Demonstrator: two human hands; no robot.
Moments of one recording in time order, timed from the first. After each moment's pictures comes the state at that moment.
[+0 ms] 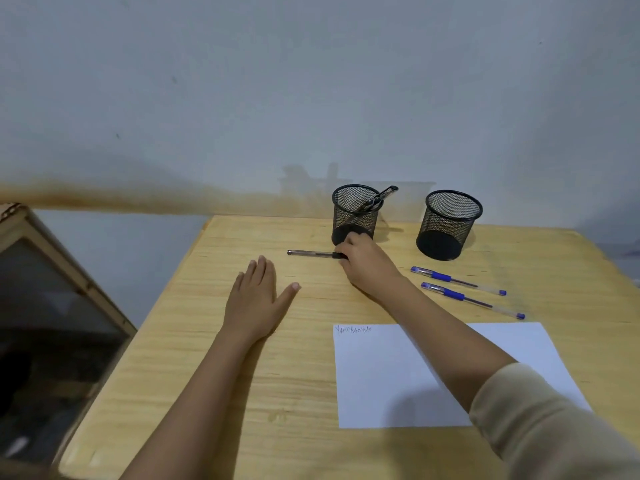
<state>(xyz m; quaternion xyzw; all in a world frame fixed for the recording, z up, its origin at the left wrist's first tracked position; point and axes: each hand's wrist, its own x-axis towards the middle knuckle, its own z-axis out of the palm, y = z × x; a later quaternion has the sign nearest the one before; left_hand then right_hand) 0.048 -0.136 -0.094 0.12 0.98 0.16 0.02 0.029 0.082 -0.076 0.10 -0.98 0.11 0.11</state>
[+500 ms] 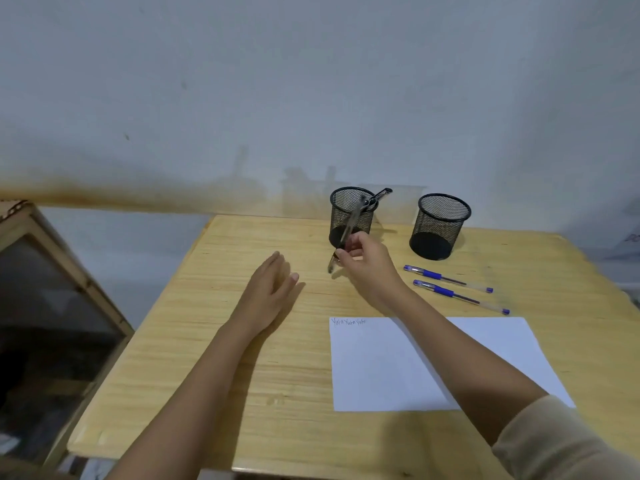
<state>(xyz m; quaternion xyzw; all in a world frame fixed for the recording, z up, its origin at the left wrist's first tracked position) 0.060 -0.129 -0.085 0.14 0.89 0.43 0.01 0.077 0.067 -0.046 -0.04 -0.83 0.55 0.11</state>
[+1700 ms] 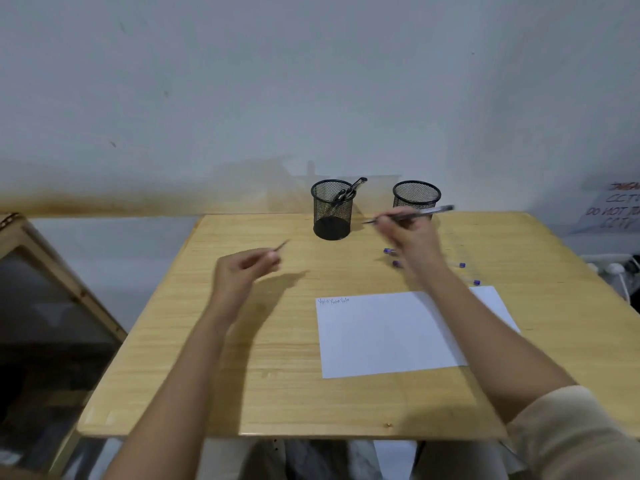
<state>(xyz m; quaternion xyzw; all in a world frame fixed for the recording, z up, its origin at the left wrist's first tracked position) 0.094 -0.134 -0.043 0.09 0.71 0.69 -0.01 0.130 0.127 -0.019 -0.04 -0.63 0.75 0.20</state>
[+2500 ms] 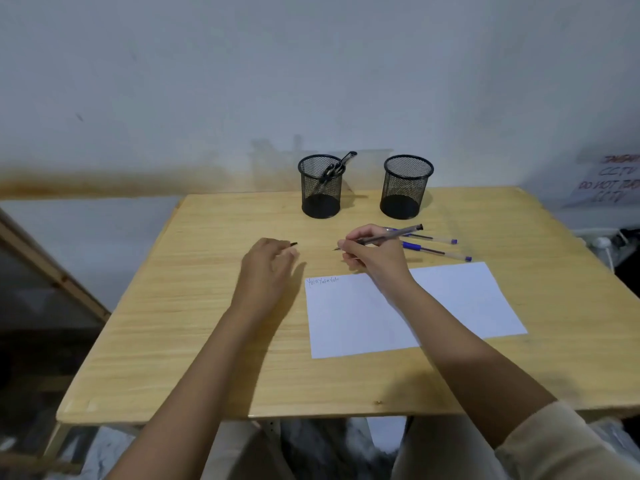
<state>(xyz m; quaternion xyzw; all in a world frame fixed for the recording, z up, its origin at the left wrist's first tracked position) 0.113 -0.092 -0.065 0.15 0.87 0.47 -0.08 0.148 0.092 -0.055 -0.14 -0.65 0.73 0.13</state>
